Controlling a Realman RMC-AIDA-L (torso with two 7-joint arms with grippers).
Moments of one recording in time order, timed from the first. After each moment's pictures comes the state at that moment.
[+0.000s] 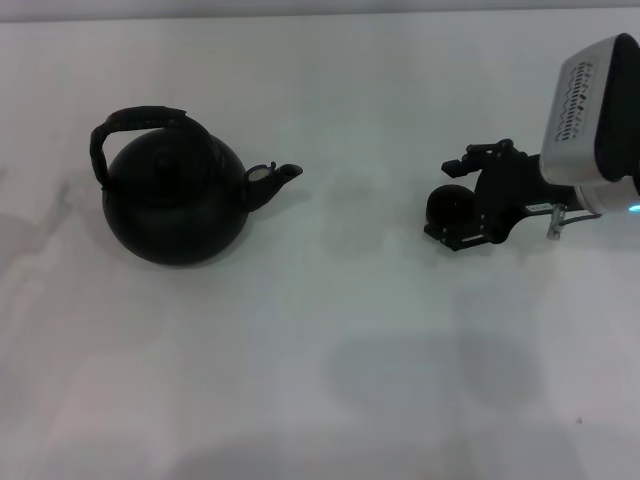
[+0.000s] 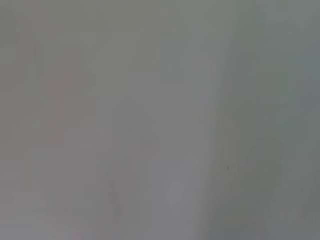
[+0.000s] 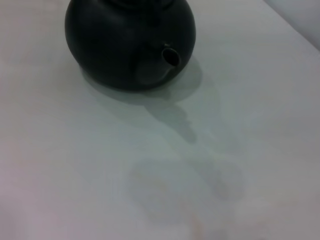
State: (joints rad) left arm -0.06 -2.07 0.97 0.45 0.91 1.28 -0.73; right arm 0.39 2.01 1.61 1.04 -2.07 1.04 -1.49
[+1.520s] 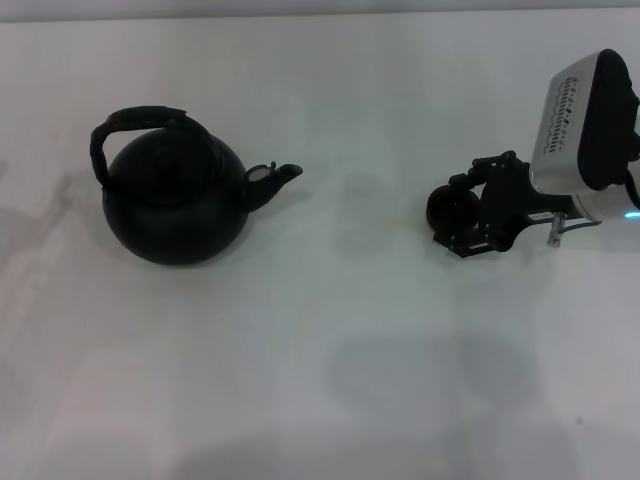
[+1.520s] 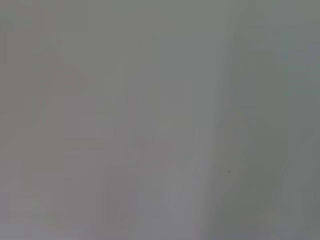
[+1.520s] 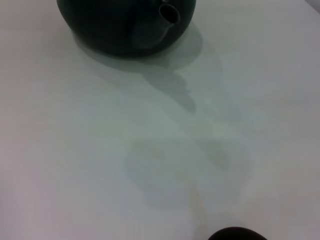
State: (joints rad) left arm -0.08 -2.07 0.96 0.45 0.91 1.28 -0.73; right arm 0.43 2.00 1.60 0.96 -2.11 1.00 -1.48
